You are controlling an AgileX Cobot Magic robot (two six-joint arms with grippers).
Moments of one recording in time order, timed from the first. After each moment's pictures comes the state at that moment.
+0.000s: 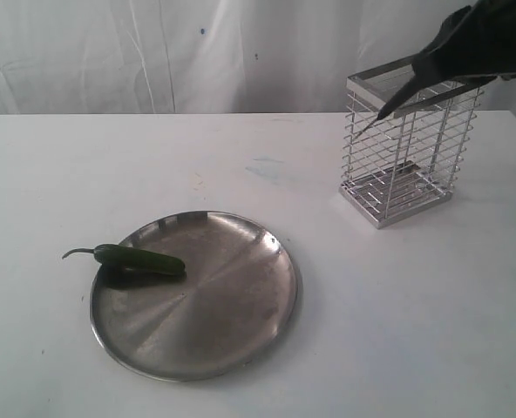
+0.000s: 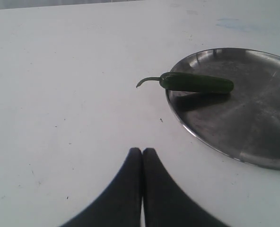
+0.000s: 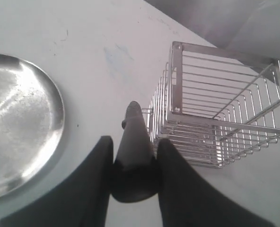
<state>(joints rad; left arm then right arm) -0.10 0.00 0.02 -0.09 0.39 0.05 0.23 1.26 -1.24 0.25 0.77 -0.49</state>
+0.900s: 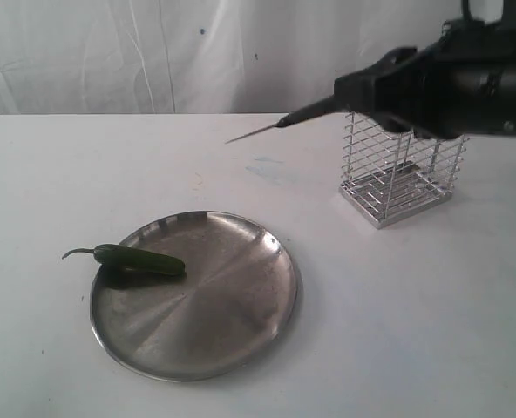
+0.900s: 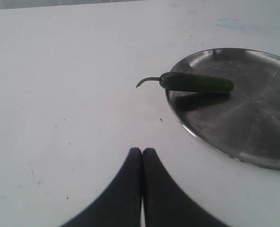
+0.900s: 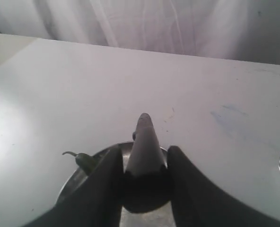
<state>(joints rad) -0.10 0.00 0.02 -0.09 0.39 0.05 0.34 1.15 -0.88 1.08 0.41 -0.91</state>
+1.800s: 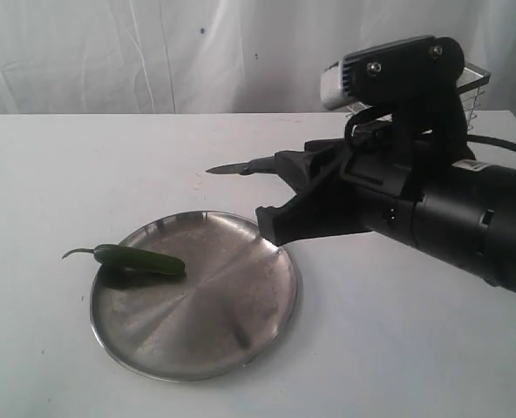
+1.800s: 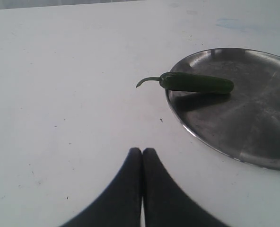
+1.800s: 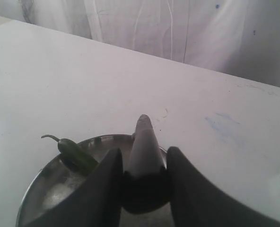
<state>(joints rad) -0.10 0.00 0.02 -0.09 0.39 0.05 0.84 1.15 -0.67 1.24 -0.23 -1.14</state>
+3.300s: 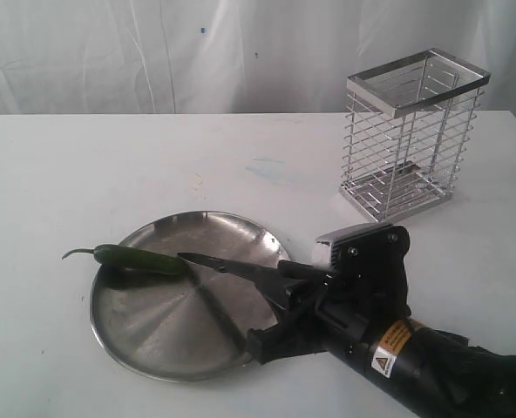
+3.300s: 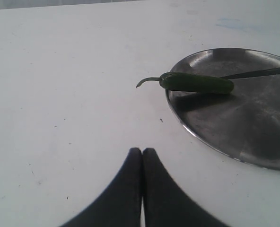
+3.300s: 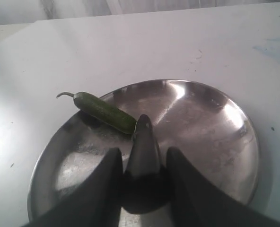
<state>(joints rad) -0.10 0.00 0.02 -0.09 0.39 0.05 0.85 1.64 -0.33 0.14 -0.96 0.23</state>
